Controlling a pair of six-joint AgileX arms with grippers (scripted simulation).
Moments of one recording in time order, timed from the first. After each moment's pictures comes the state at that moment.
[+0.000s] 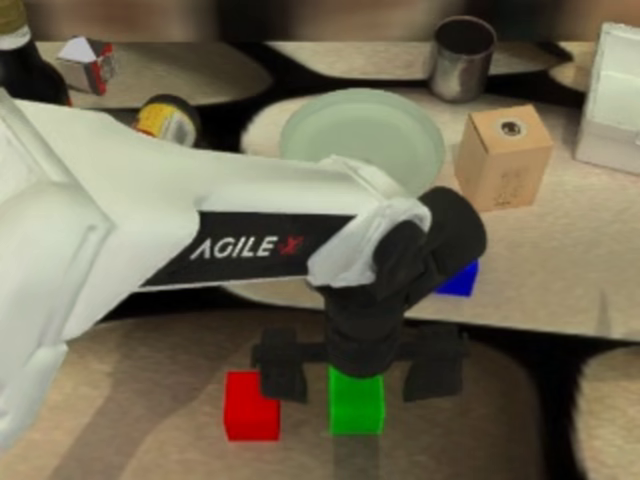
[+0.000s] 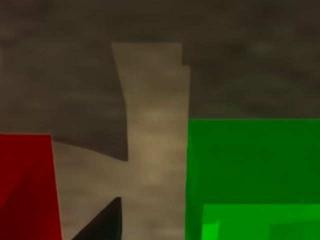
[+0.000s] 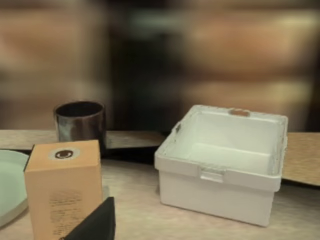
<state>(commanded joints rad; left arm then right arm) -0.92 2.07 1.40 -0.89 0.00 -0.91 0.01 0.00 0.00 0.00 0.00 0.00</state>
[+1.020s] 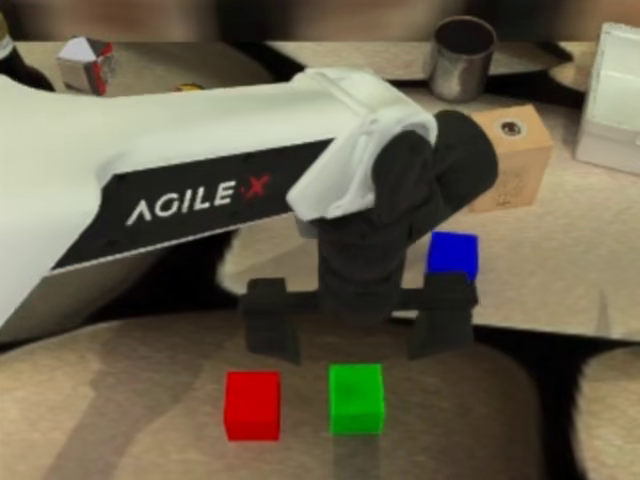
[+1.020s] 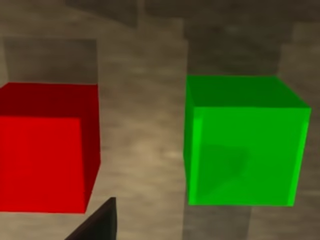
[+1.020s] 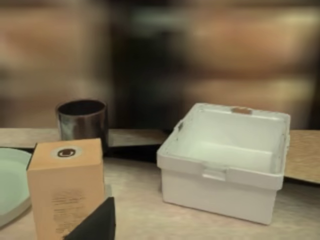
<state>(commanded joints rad) -0.90 1.98 1.56 -1.14 -0.01 -0.91 0.01 0.01 0.01 -0.01 0.00 0.00</state>
